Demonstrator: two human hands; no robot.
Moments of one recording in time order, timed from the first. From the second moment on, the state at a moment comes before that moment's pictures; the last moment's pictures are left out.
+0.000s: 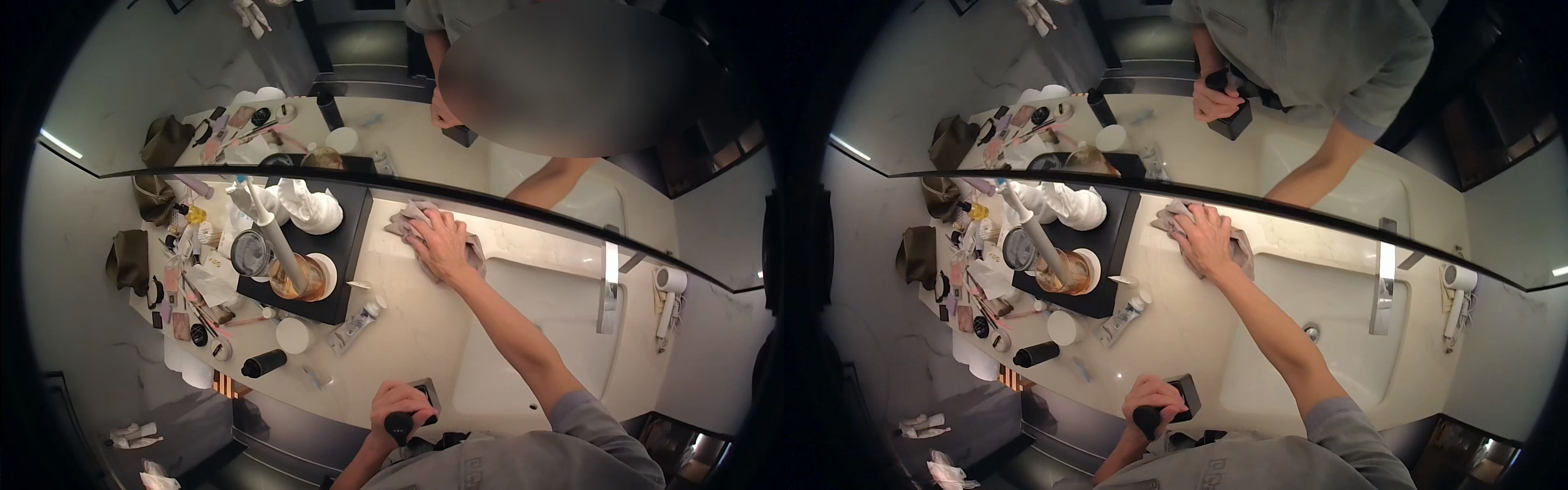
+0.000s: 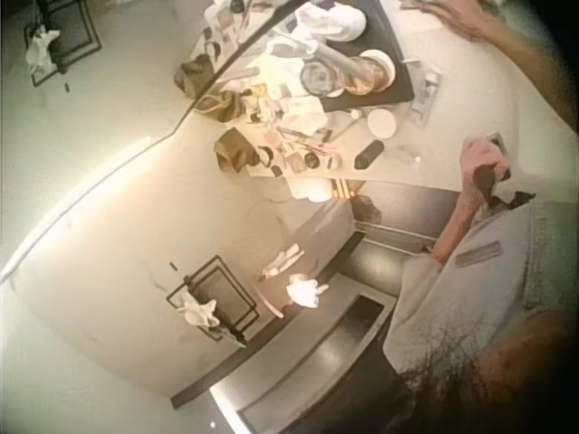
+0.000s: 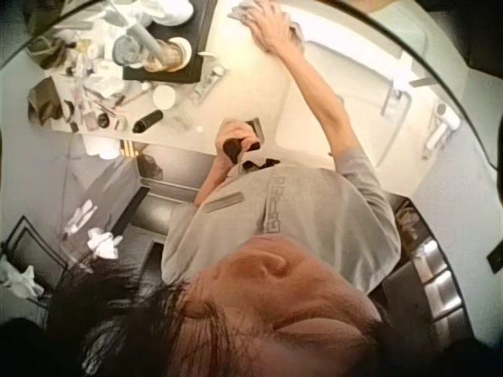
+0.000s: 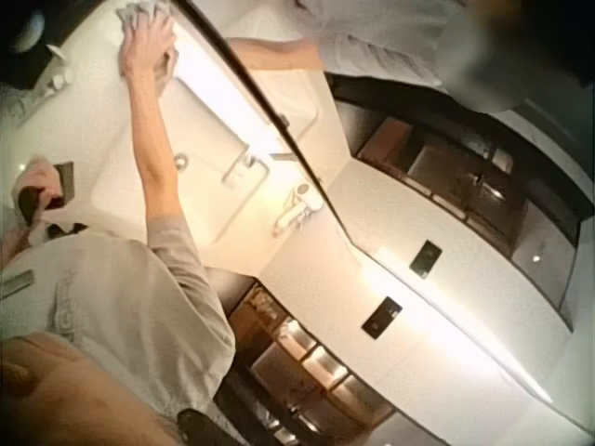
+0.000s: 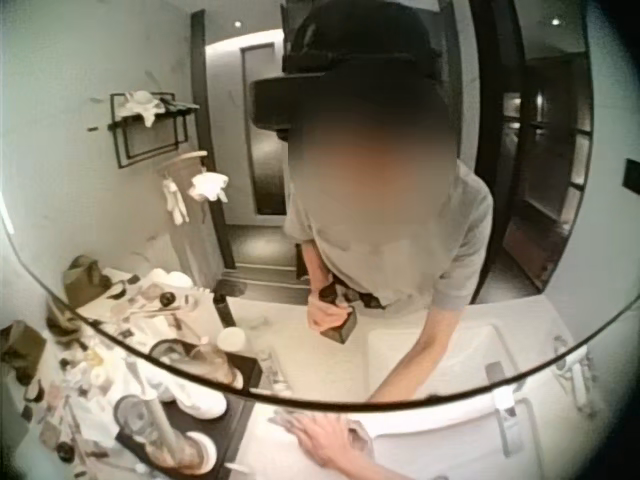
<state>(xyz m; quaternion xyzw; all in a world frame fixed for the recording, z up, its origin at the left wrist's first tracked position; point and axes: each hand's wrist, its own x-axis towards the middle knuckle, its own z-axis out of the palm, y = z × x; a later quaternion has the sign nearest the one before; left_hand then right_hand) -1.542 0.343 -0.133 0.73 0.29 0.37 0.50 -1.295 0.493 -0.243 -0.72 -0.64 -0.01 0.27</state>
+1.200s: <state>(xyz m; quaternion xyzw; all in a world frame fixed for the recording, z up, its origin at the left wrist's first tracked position) -1.602 0.278 -0.111 0.77 0.30 0.37 0.43 -1.369 0.305 -0.170 -0.55 -0.58 0.45 0.39</state>
